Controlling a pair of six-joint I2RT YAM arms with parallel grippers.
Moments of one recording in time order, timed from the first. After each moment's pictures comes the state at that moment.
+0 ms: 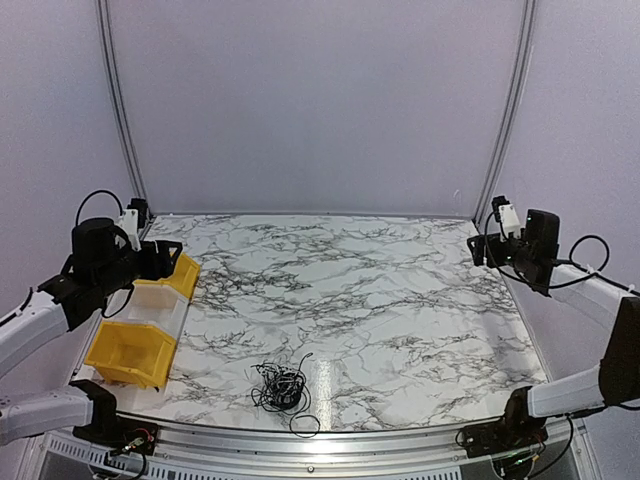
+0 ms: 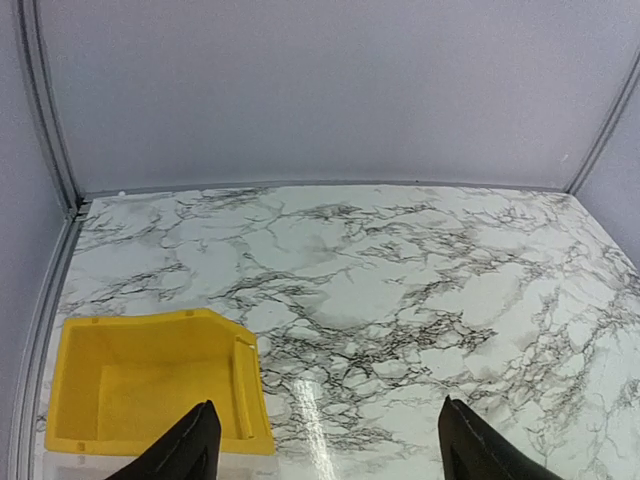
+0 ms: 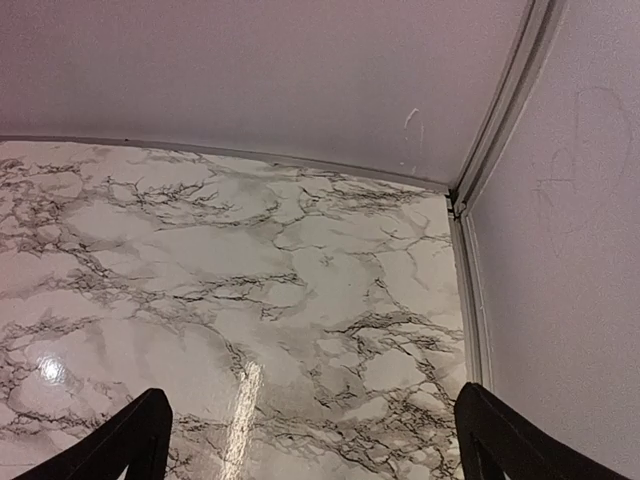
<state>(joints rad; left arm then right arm) -0.29 0.89 0.61 -0.07 -0.02 -0.18 -0.08 1.21 0.73 0.07 -0.18 -0.17</state>
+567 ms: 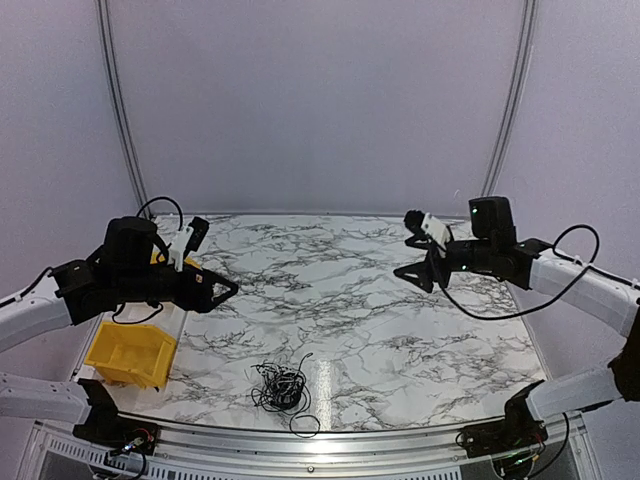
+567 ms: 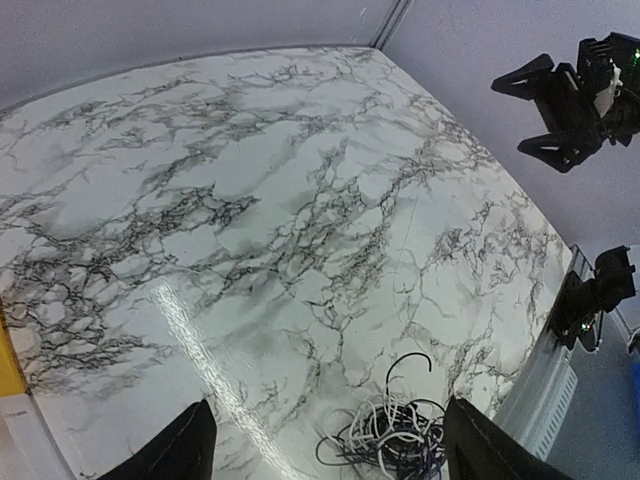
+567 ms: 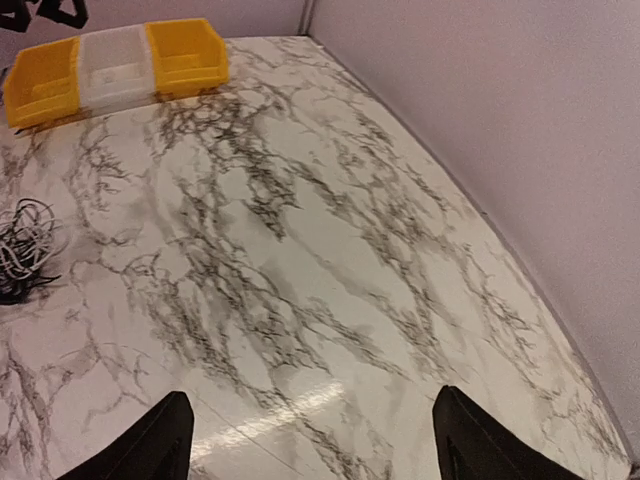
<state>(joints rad) -0.66 0.98 0.77 -0.32 0.22 -0.30 0.35 1.22 0.89 -0.20 -0.53 -0.55</state>
